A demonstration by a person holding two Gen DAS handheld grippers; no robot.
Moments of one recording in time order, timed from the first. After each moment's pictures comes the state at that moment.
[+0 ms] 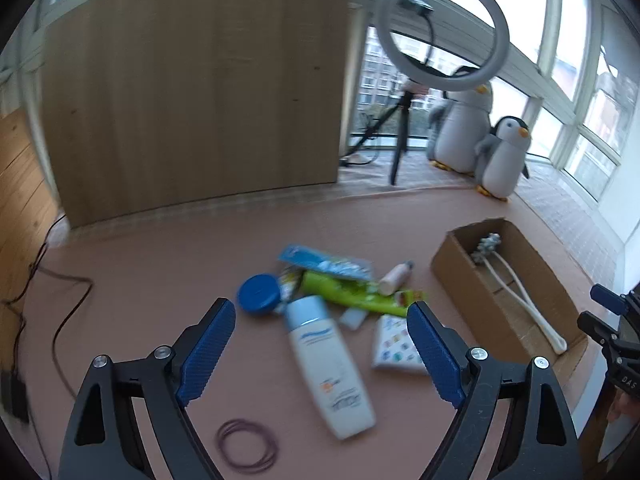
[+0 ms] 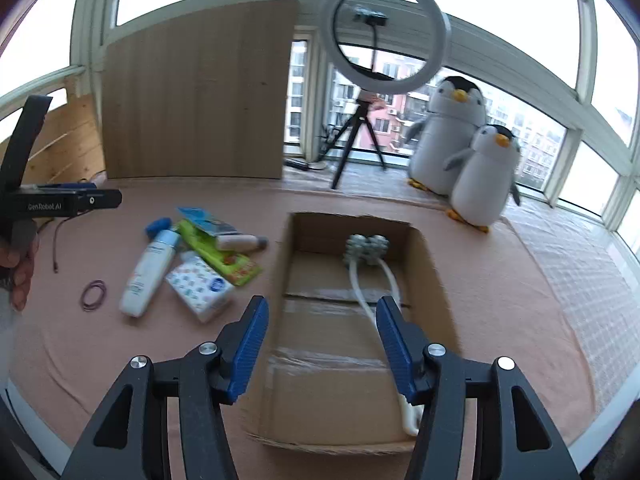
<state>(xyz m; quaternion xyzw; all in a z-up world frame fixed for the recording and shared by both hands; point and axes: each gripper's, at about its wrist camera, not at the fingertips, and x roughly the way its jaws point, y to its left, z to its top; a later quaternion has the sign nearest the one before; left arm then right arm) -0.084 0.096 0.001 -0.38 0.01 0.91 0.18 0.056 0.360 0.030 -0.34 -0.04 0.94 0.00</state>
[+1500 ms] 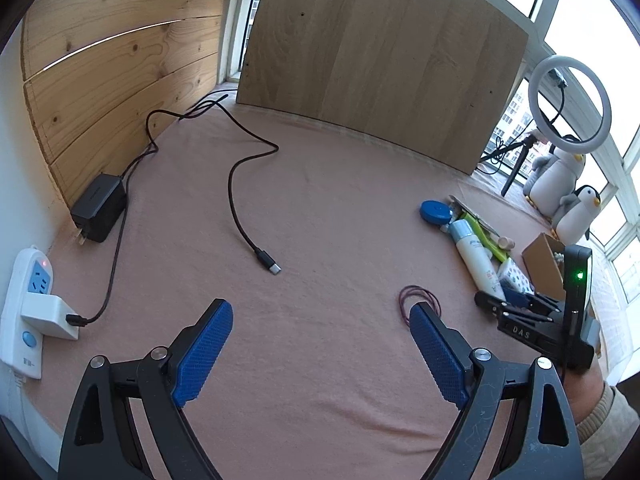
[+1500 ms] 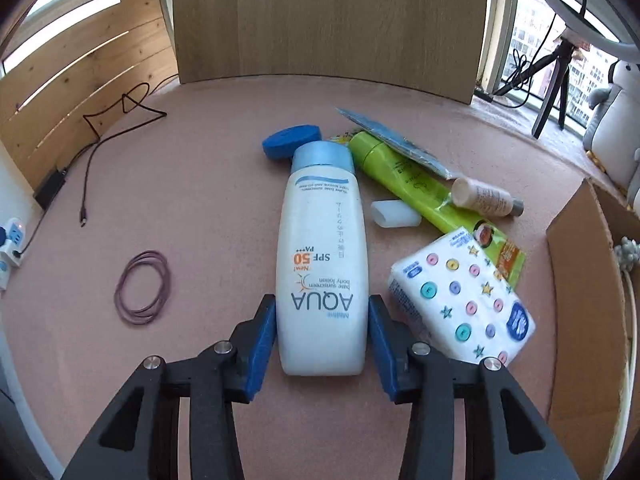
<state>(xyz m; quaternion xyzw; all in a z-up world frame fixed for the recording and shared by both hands) 0.015 -0.095 -0.043 -0.42 -0.13 0.90 0.03 -0.053 0.188 -0.085 -0.47 -0.05 0.87 -0.14</state>
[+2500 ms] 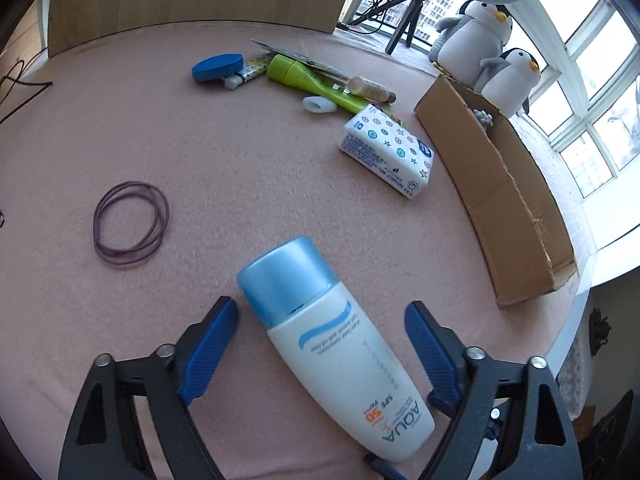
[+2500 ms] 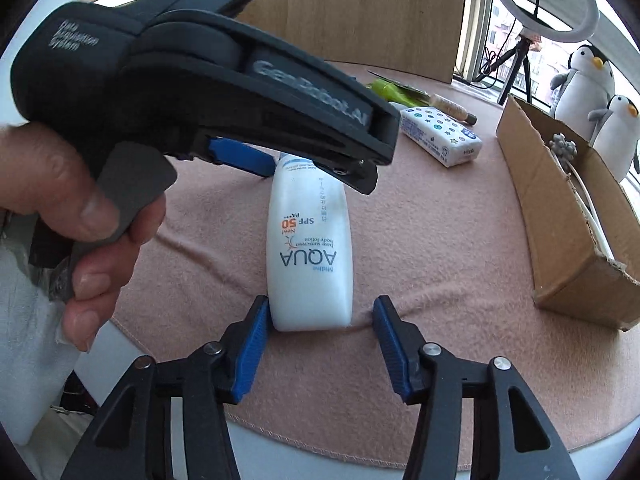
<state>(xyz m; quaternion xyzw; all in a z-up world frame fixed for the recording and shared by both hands) -0.015 0.127 -0.099 -0.54 -0.06 0.81 0.21 0.138 0.206 -0.086 -0.45 -0.07 0.88 -0.15</state>
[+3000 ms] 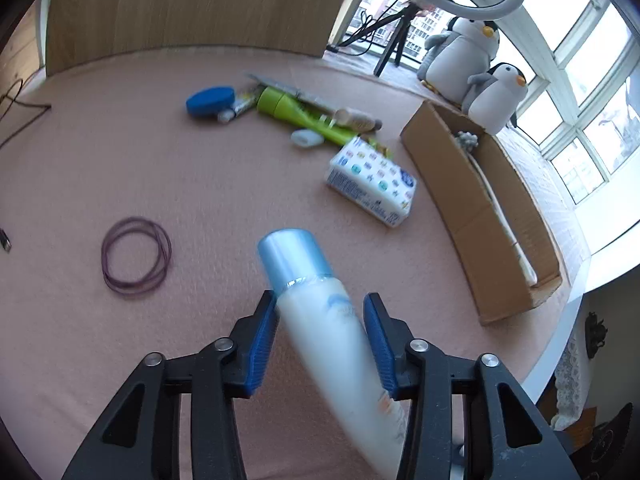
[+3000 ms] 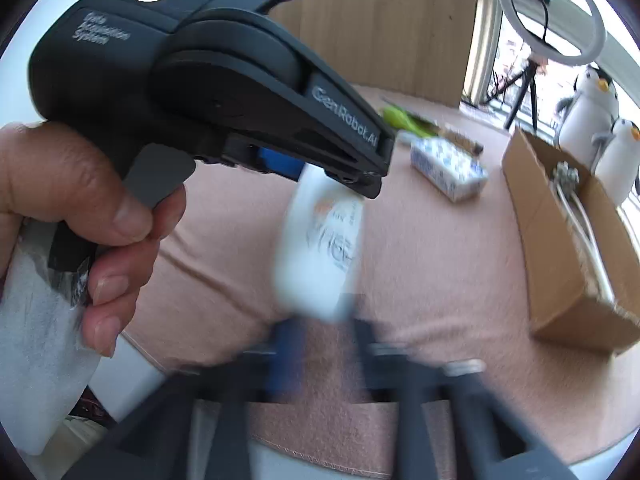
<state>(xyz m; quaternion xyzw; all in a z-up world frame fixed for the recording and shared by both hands) -0.017 0.124 -0.074 -0.51 -0.07 0.83 0.22 0.136 0.196 -0.064 -0.41 -0.08 0.89 -0.16</state>
